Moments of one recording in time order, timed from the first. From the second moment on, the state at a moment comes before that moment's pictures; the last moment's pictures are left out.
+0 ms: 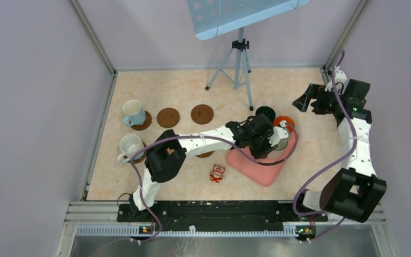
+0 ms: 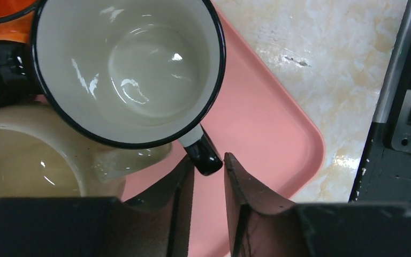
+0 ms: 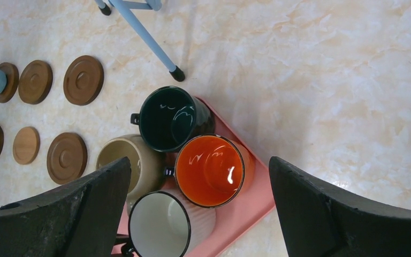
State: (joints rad) left arm -1.08 2.09 1.68 -0.42 0.26 0.14; right arm -0.35 1.28 1.13 -0.50 -0.68 -0.02
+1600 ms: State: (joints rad) left arm -1.11 1.92 1.49 -0.60 0.19 0.18; right arm -0.36 1.28 1.13 -0.49 -0.68 -0.02
